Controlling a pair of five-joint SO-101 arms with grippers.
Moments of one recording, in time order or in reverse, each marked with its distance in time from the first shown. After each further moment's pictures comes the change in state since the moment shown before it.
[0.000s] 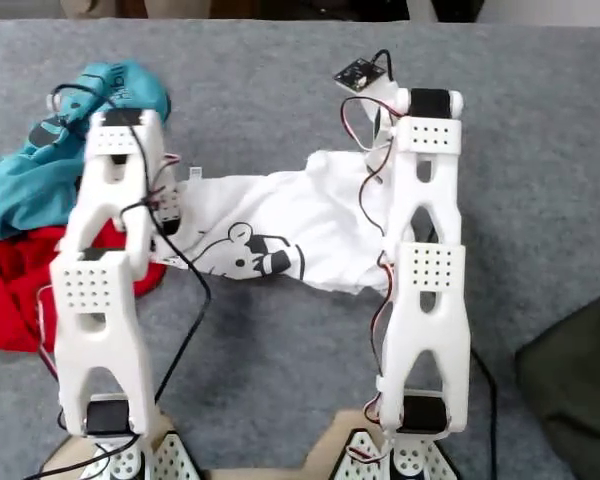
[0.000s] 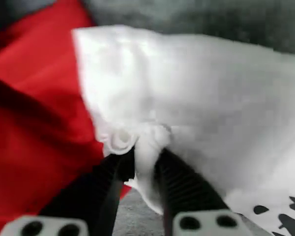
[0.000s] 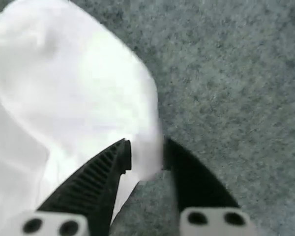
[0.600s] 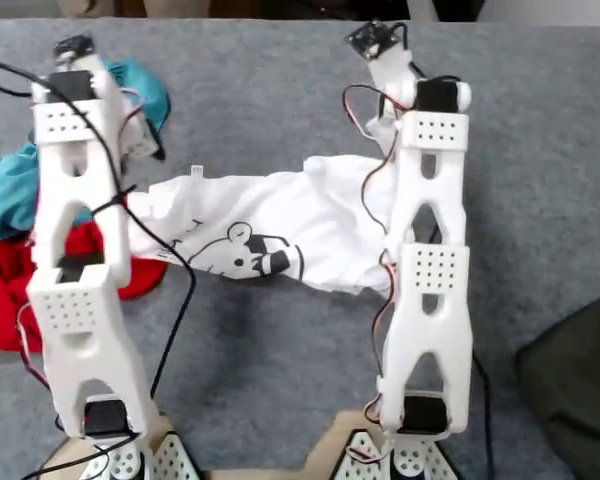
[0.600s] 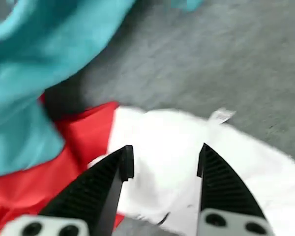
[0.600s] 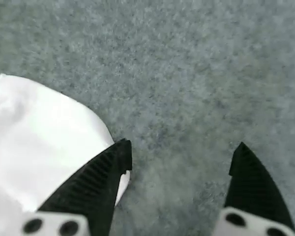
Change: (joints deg) left arm 0.4 -11.3 -11.3 -7.8 1.4; right arm 0.1 -1.1 -0.4 -13.0 -6.2
